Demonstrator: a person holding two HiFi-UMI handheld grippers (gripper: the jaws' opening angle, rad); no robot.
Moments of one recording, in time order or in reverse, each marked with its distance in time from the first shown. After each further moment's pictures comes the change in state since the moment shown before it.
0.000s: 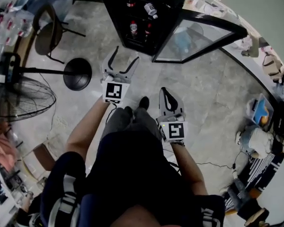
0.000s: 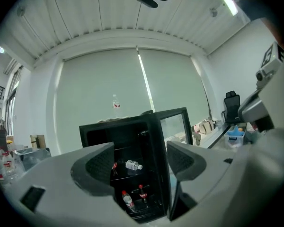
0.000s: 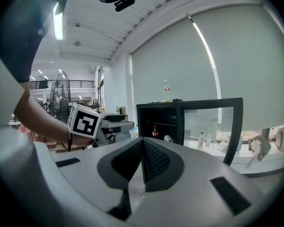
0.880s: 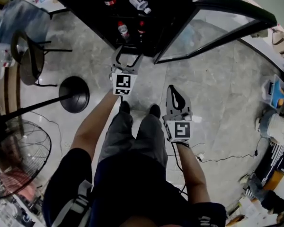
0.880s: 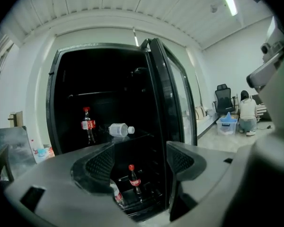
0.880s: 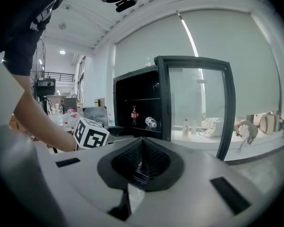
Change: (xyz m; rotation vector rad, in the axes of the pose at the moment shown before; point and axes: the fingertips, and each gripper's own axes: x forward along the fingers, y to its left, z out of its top) left arm 0.171 -0.005 -0.261 -0.013 0.088 -0.159; right arm 0.139 -0.065 -0.169 0.044 0.012 -0.235
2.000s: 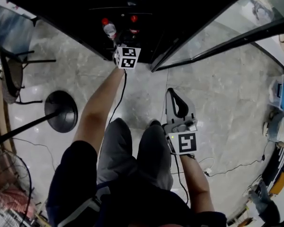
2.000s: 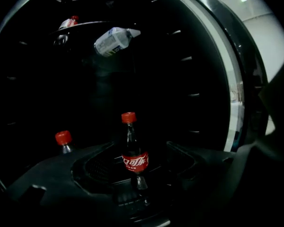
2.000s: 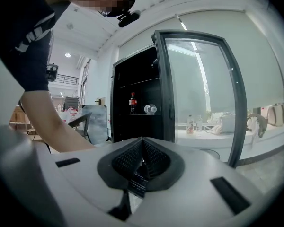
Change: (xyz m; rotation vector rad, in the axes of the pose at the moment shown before) left arm 0.233 0.023 -0.248 -0.031 0.138 0.015; right arm 0.104 -0.019 -0.127 -0.019 -0.118 0.031
